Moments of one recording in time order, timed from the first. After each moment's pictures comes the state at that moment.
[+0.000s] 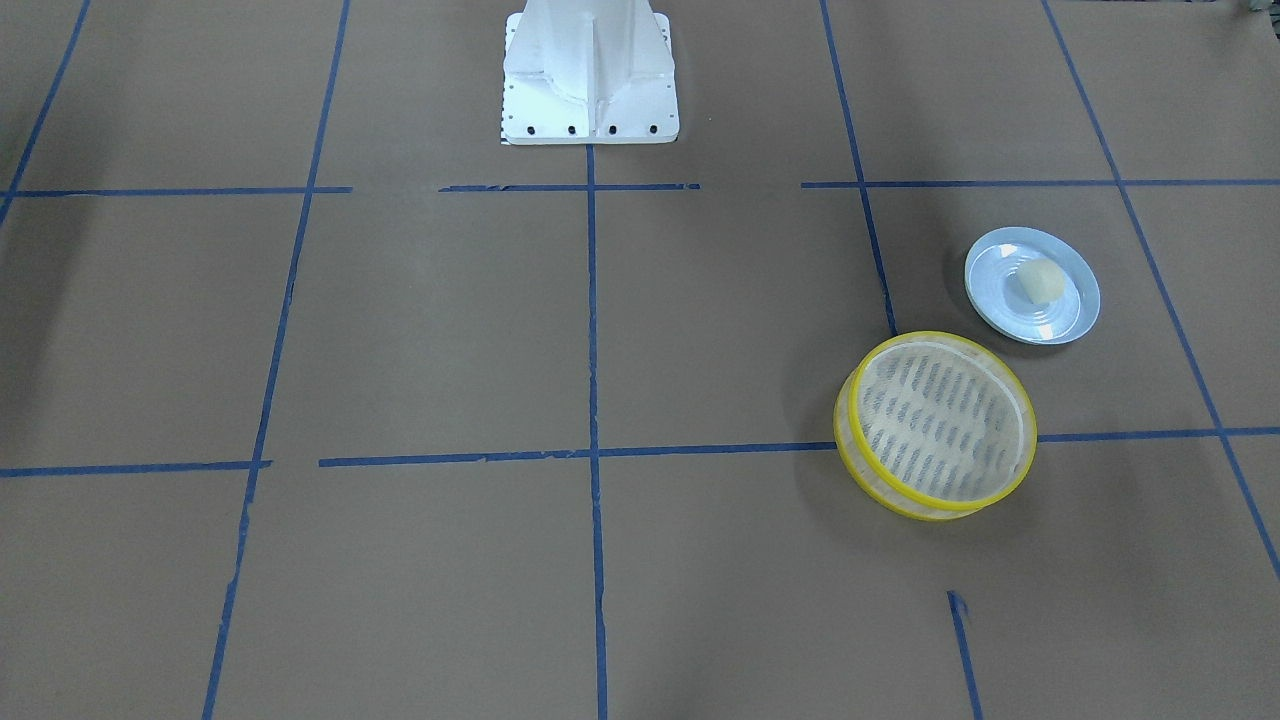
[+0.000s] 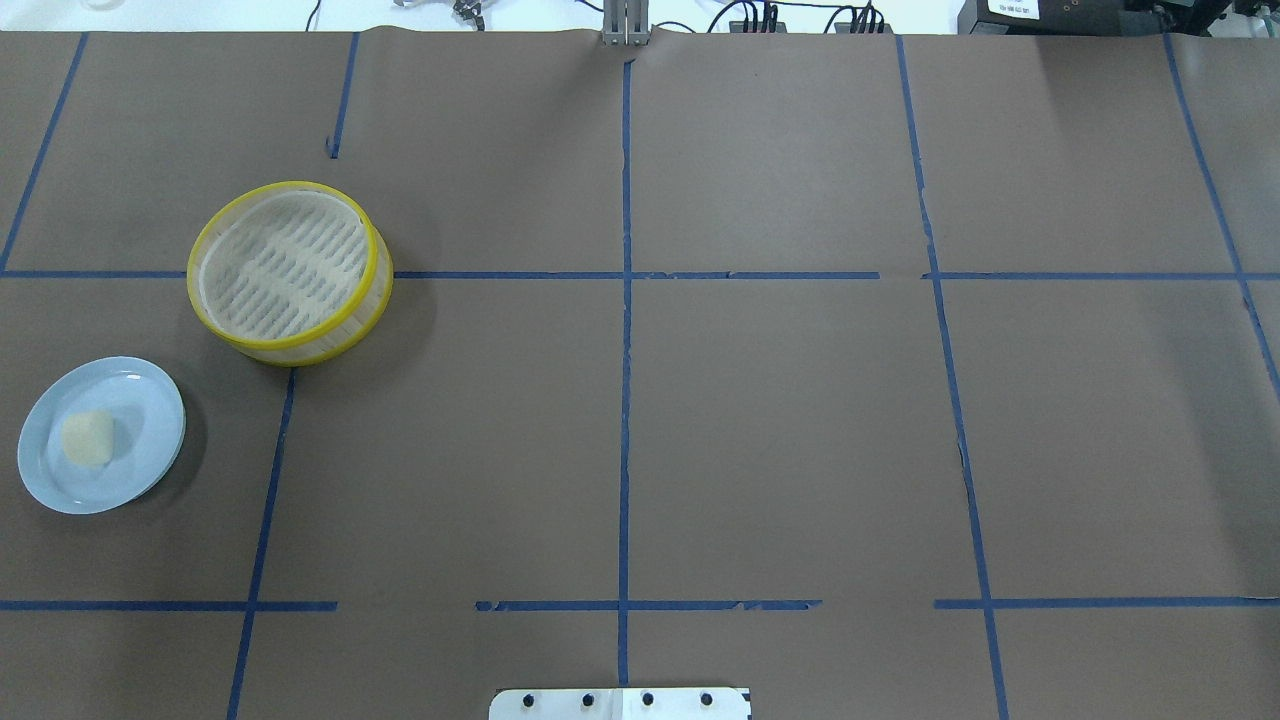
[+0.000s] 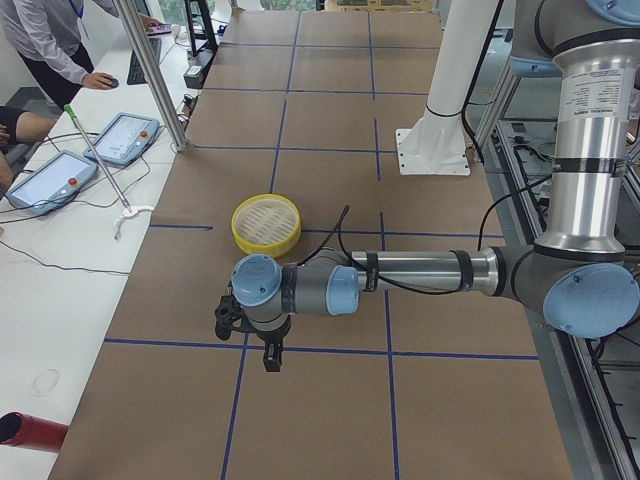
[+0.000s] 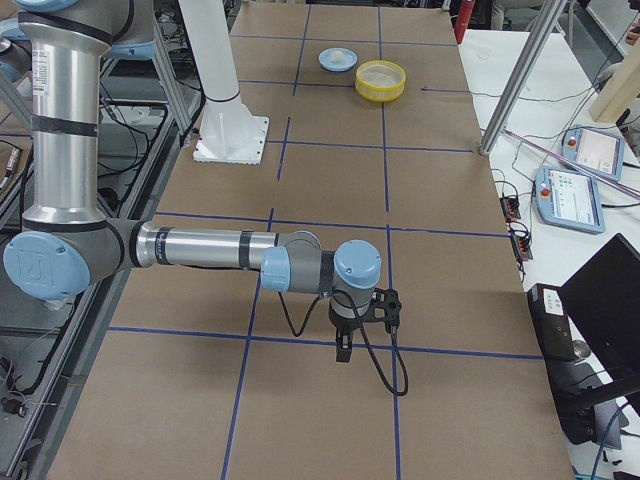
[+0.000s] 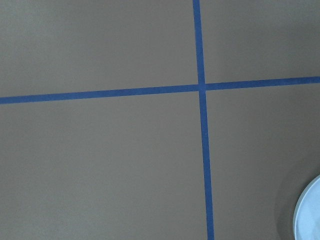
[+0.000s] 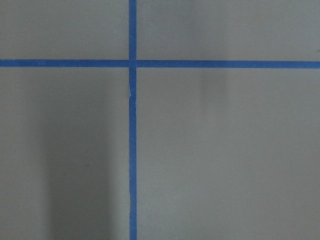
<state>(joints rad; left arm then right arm) -1.59 -1.56 -1.56 -1.58 -2.39 -0.01 1.56 -1.66 1.66 -1.59 2.29 0.00</state>
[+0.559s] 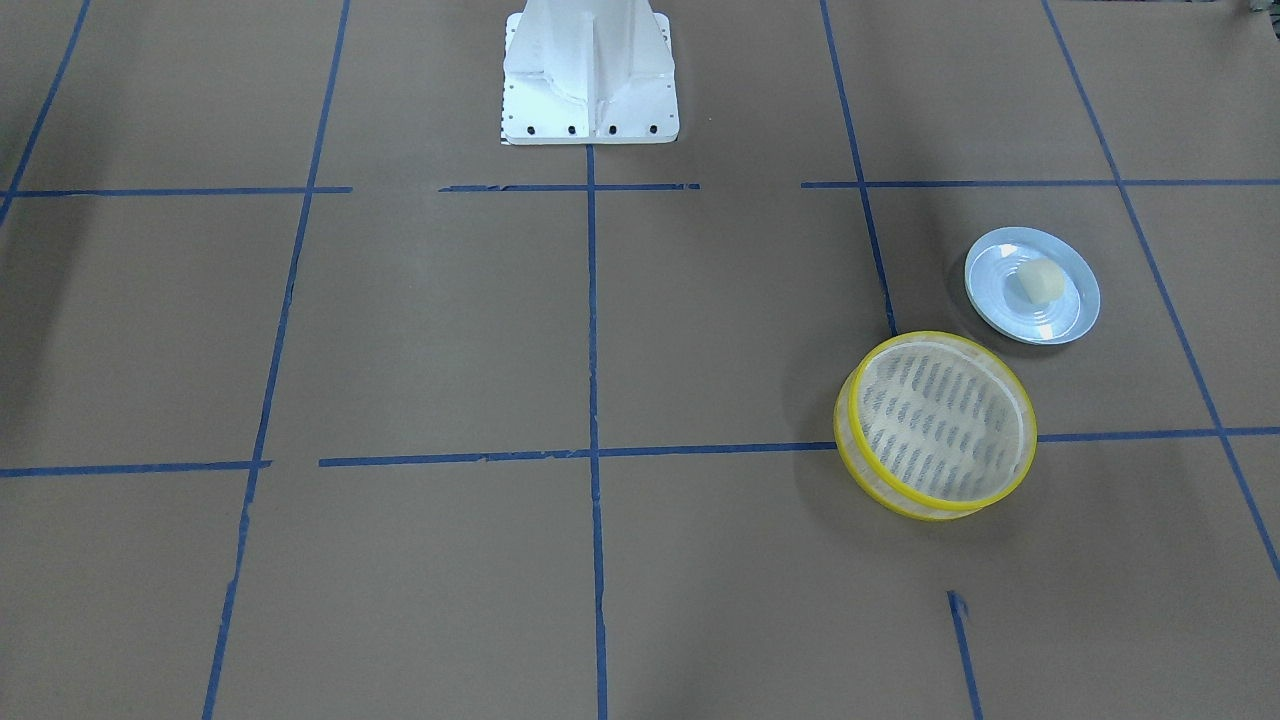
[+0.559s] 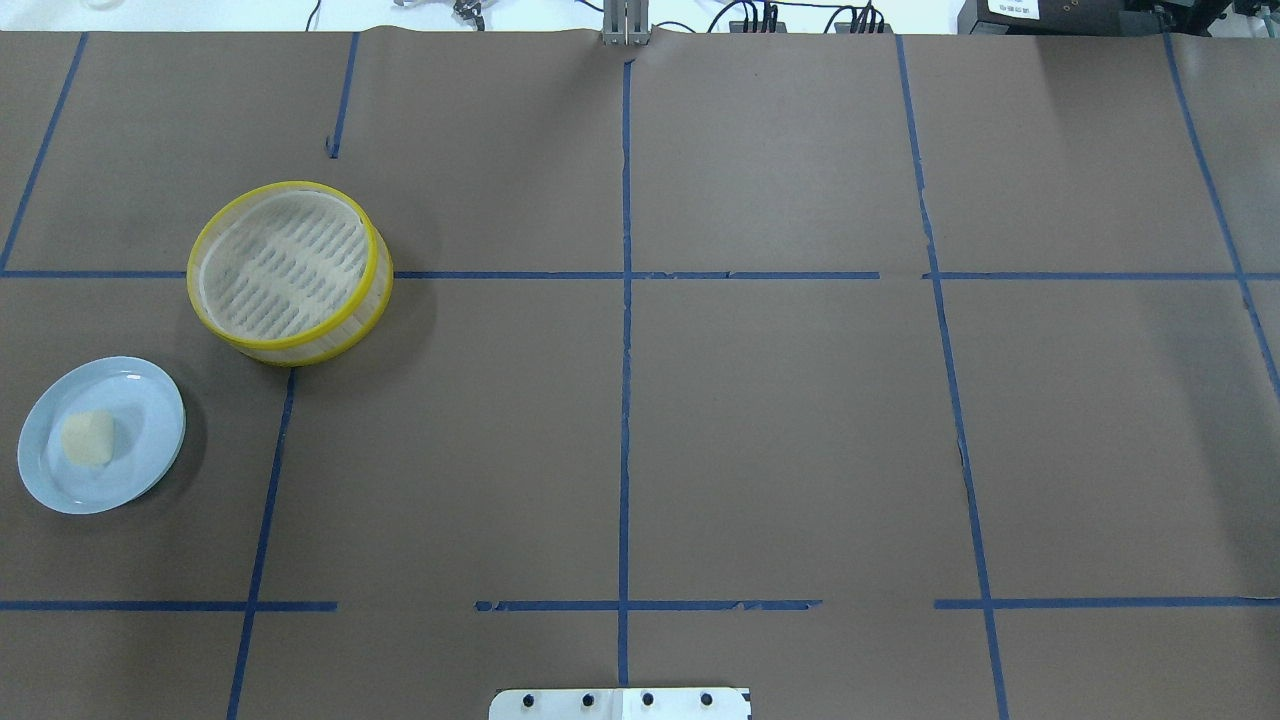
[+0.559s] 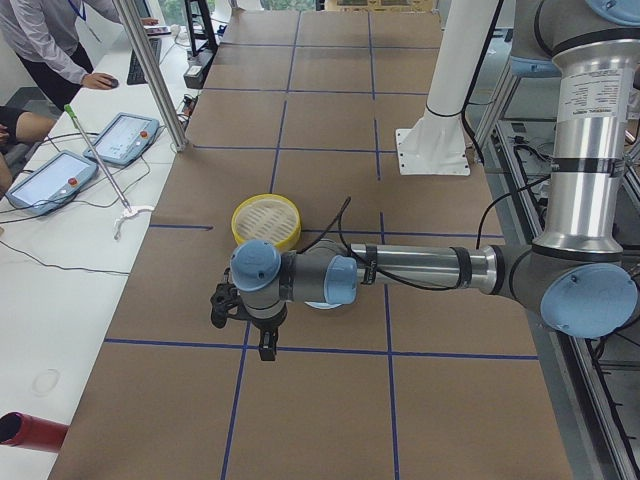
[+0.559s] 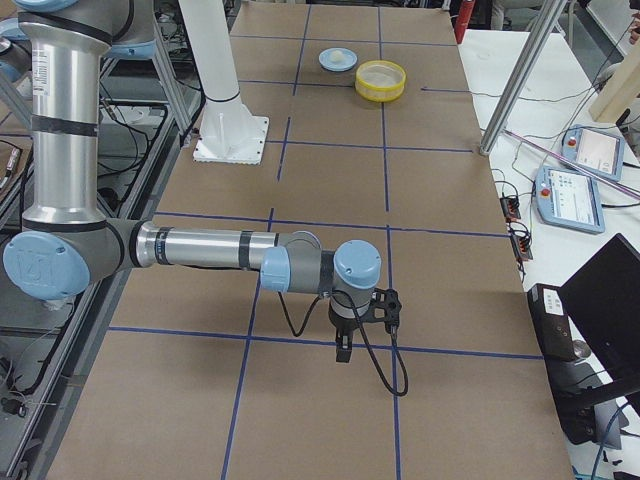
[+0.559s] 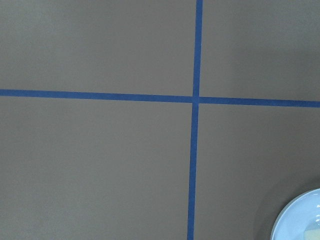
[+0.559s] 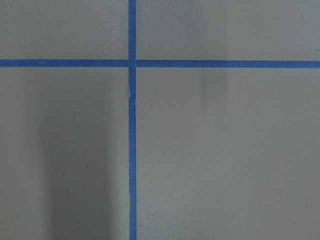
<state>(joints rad) -1.59 -1.57 -1.61 -1.58 -2.38 -0.03 1.56 -1.66 1.66 -1.59 2.29 0.00</state>
